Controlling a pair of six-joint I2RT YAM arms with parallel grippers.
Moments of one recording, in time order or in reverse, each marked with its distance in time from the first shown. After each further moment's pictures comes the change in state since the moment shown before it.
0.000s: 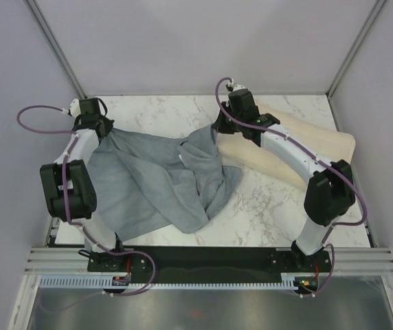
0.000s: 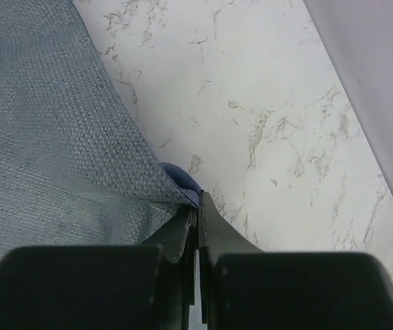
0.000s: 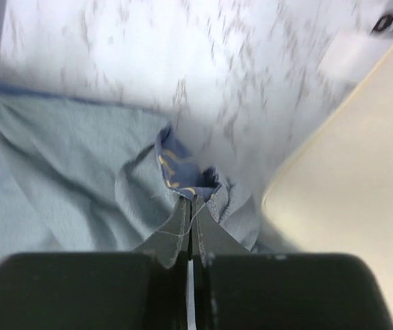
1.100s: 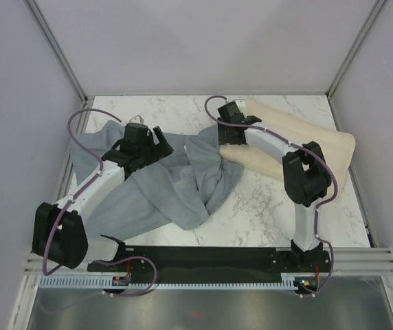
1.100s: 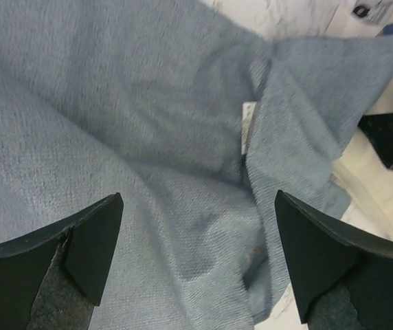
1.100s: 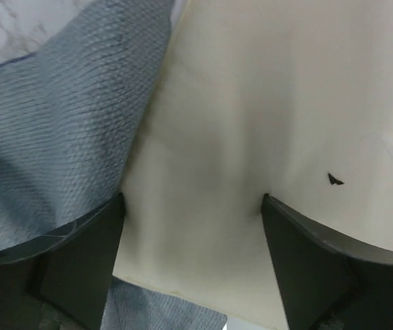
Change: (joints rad) left arm -0.477 -0.349 -0.251 -0.118 0.128 0.091; right arm -0.037 0.254 0.109 -0.158 0.385 -0.131
